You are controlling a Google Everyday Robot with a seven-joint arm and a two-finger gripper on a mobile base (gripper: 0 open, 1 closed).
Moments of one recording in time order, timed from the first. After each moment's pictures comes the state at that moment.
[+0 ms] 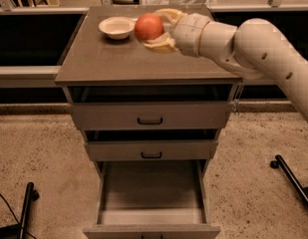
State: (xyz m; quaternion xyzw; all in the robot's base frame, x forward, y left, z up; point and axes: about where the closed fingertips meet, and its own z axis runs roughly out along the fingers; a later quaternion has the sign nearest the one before) arm 0.687 -0.011 0.976 -0.52 0.50 0.09 0.69
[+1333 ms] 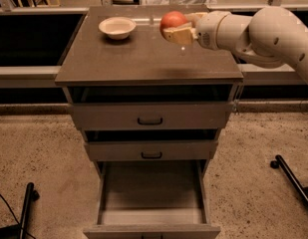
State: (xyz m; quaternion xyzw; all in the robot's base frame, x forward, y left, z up) arm 0.738 -0.087 0.956 -0.34 0.69 0.17 0.62
